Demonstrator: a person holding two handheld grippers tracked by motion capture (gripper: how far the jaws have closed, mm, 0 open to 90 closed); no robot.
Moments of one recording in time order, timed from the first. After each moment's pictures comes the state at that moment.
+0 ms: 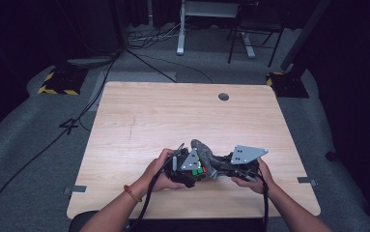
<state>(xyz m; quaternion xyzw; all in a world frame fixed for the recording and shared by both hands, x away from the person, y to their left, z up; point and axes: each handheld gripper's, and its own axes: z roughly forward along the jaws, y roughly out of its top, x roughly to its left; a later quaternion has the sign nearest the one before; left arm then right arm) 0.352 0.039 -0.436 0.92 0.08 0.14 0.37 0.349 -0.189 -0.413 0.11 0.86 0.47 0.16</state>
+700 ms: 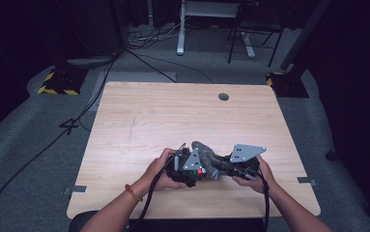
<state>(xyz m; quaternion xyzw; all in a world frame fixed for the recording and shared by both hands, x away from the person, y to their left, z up) 0.353 0.041 -0.433 0.91 0.08 0.14 0.38 0.359 -0.196 -0.423 0.14 0.88 0.43 0.14</state>
